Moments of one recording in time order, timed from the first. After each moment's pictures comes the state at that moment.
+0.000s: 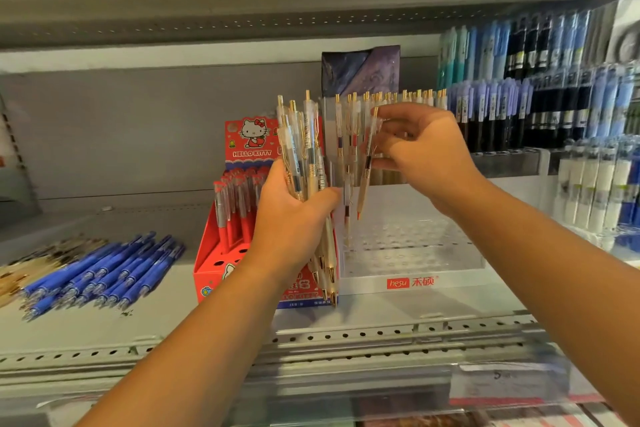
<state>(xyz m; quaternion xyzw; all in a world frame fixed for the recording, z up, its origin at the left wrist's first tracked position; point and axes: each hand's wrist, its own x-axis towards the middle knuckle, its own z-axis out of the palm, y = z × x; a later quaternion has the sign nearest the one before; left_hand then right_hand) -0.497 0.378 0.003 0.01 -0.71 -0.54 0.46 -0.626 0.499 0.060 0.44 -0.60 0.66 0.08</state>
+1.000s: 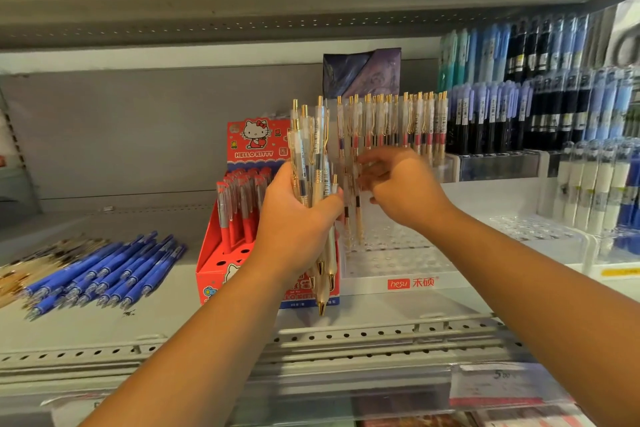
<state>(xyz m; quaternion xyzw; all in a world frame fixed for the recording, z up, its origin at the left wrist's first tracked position) -0.495 0.380 0.003 0.00 -0.74 -0.50 0.45 -0.643 0.474 0.025 0.43 -0.72 0.54 0.11</state>
